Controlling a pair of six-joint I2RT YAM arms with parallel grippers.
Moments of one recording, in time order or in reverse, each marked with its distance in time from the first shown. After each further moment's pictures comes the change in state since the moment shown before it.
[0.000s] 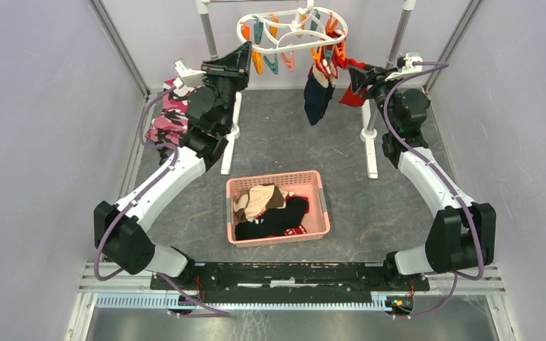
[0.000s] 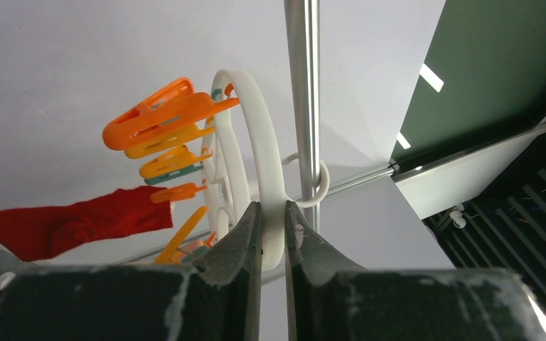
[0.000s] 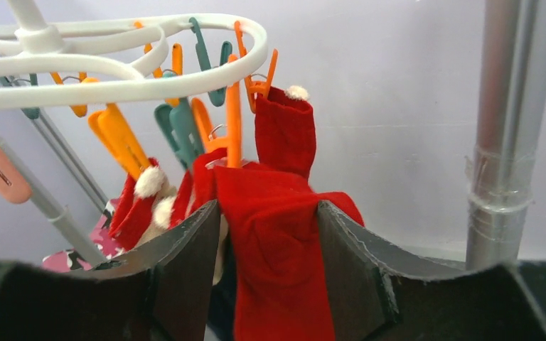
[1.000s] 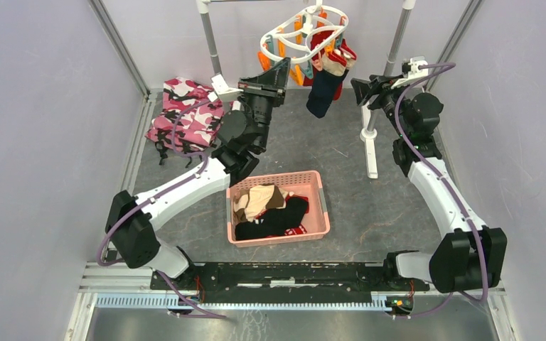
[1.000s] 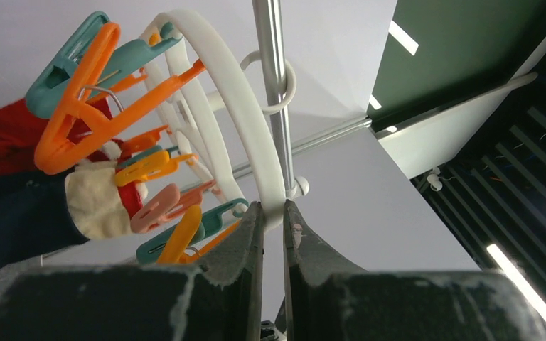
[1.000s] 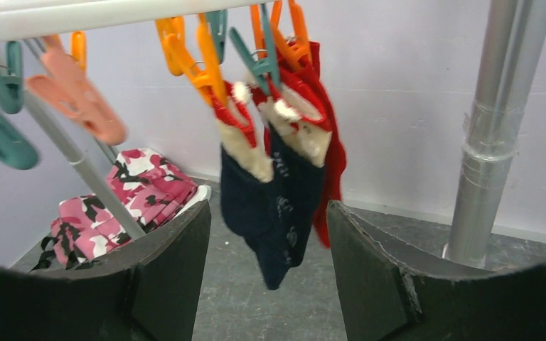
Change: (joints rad) left arm -0.284 0.061 -0.032 0.228 -0.181 0.143; right arm -0.045 -0.131 -0.036 -0.208 -0.119 -0.037
